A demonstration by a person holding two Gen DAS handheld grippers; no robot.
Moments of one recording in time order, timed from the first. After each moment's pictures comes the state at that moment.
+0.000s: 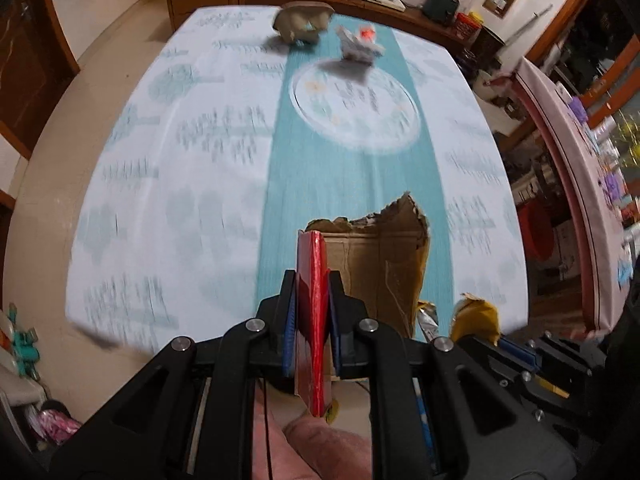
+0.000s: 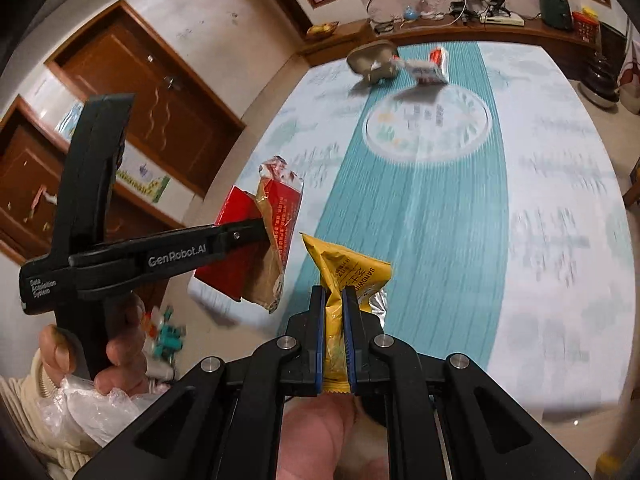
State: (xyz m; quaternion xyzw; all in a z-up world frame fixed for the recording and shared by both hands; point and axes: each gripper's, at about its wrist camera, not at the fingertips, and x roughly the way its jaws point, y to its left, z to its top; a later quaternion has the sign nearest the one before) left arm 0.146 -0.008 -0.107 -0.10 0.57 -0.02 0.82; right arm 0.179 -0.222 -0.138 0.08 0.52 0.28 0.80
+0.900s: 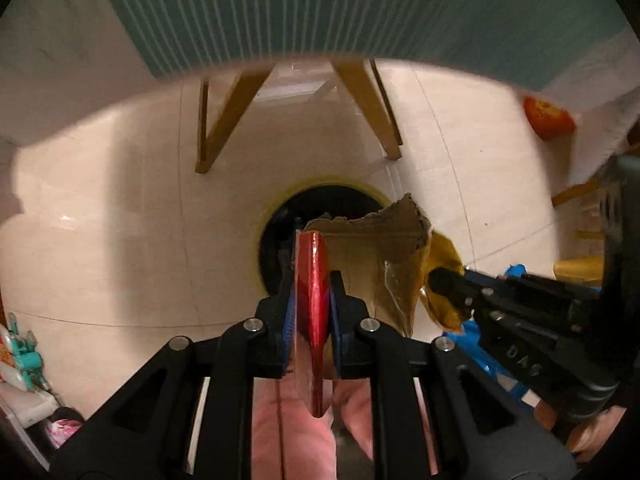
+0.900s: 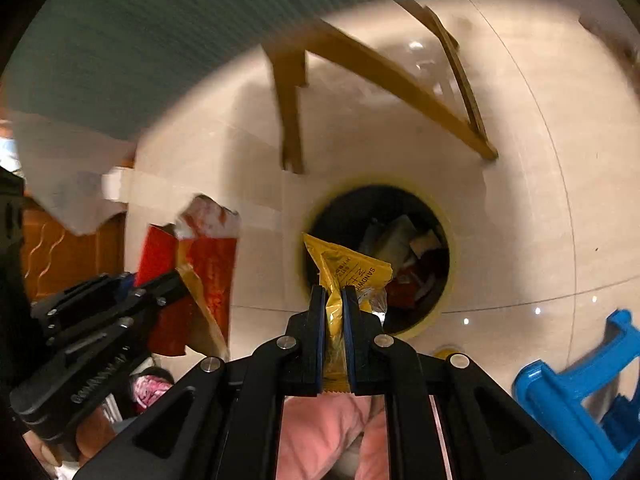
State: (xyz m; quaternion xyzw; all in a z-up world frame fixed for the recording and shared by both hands) left arm -0.014 -0.051 -0.432 -0.01 0.65 -0.06 0.76; right arm -0.004 -0.237 -0.497 0.15 0.66 0.15 0.72
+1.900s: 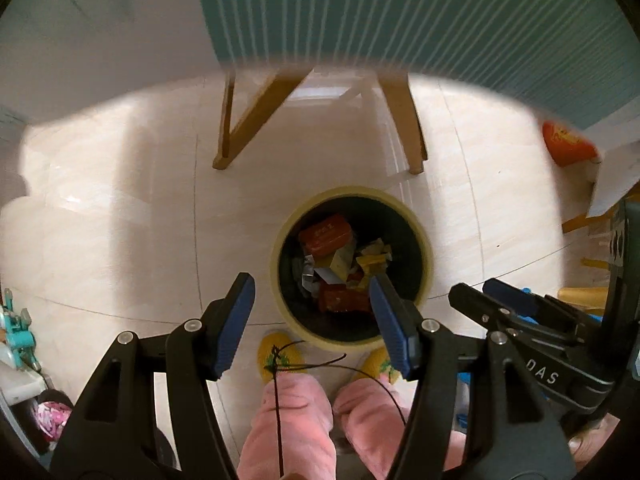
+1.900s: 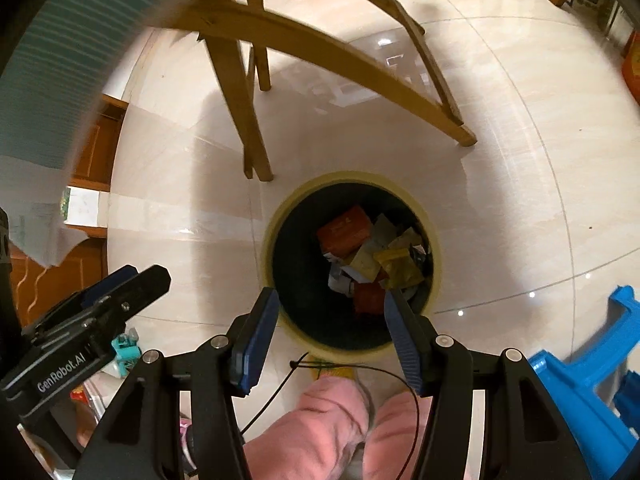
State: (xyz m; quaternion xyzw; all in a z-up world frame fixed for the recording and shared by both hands) left arm 0.000 -0.018 -0.425 -0.04 0.65 -0.03 0.76; right arm 0.008 -0.231 -0.504 0.17 0.66 0.09 0.73
